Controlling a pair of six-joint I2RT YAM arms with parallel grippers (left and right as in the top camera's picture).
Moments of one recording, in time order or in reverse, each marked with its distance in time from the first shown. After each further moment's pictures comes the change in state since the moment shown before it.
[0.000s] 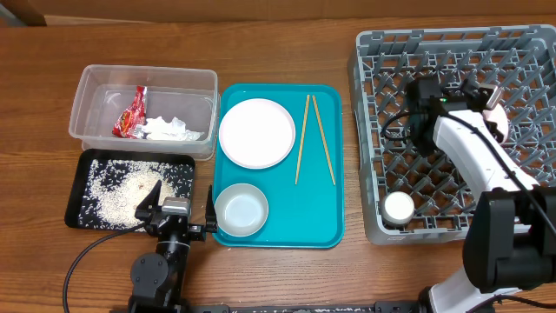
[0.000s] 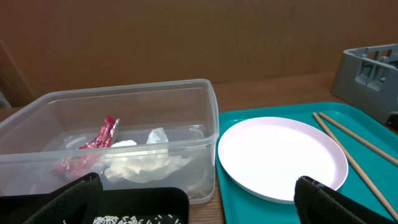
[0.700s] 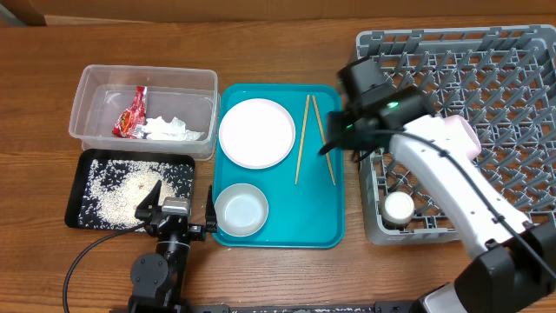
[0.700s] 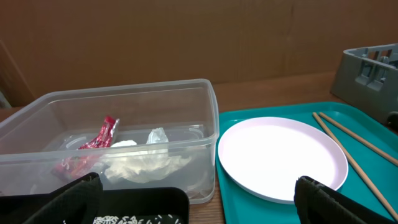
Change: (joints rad) left arm 0.000 0.000 0.000 0.000 0.000 0.000; right arm 0.375 -0.101 0.226 0.016 -1.274 -0.188
